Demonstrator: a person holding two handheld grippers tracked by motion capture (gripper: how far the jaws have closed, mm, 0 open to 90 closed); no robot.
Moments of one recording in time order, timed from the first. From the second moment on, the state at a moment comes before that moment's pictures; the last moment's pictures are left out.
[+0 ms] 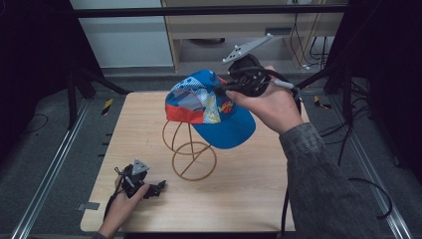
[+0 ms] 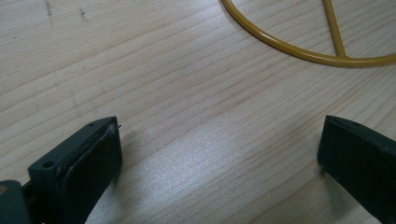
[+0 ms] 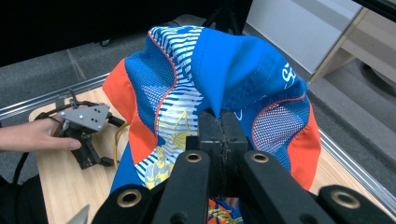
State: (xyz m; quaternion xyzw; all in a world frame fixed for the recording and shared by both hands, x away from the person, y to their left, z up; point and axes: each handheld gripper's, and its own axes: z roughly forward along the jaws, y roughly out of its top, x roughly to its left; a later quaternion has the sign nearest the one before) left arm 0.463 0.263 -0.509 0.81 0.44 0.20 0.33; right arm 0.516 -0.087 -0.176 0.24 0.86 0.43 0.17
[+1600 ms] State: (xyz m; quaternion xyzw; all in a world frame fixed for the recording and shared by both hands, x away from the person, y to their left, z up) left arm 0.463 0.263 -0.509 0.81 0.44 0.19 0.33; right arm 0.523 -0.037 -0.193 0.20 0.88 0.41 0.14
